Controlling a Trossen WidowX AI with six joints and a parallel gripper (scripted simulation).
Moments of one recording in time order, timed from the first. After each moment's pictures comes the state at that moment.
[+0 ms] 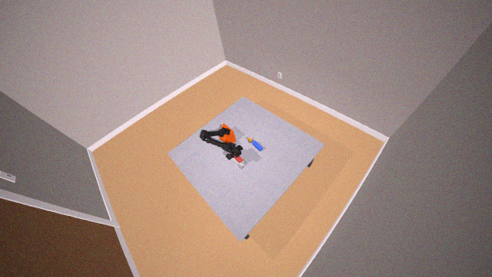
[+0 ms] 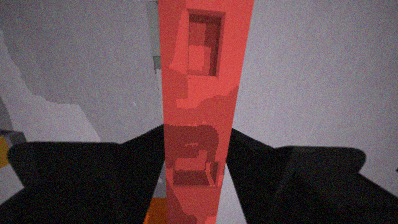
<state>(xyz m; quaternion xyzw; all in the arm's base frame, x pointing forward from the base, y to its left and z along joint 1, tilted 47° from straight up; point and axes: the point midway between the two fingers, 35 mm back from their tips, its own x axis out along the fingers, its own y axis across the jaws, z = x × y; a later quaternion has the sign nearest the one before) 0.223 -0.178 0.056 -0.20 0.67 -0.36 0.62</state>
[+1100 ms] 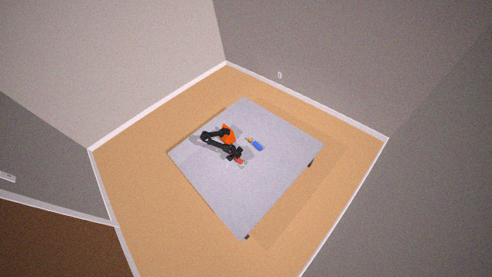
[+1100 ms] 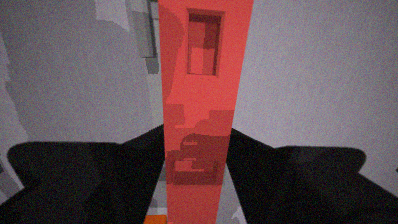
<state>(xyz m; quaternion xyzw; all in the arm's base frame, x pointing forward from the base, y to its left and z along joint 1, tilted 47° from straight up) 0.220 -0.199 0.040 -0.20 0.67 -0.36 0.62</state>
